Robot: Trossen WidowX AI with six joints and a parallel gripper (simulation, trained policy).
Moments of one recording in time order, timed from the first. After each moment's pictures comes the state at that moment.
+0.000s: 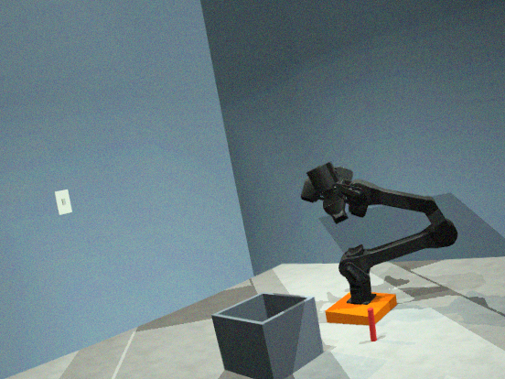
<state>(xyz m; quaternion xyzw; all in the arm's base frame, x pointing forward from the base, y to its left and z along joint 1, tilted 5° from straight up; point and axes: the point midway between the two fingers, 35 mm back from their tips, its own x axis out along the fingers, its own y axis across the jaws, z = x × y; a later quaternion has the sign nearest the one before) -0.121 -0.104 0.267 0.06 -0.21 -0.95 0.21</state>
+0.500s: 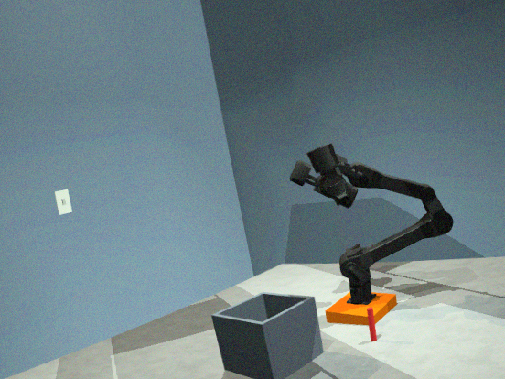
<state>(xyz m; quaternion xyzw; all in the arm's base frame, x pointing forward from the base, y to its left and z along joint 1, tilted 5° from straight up) -0.093 -0.134 0.307 0.14 -0.27 -0.89 0.34</state>
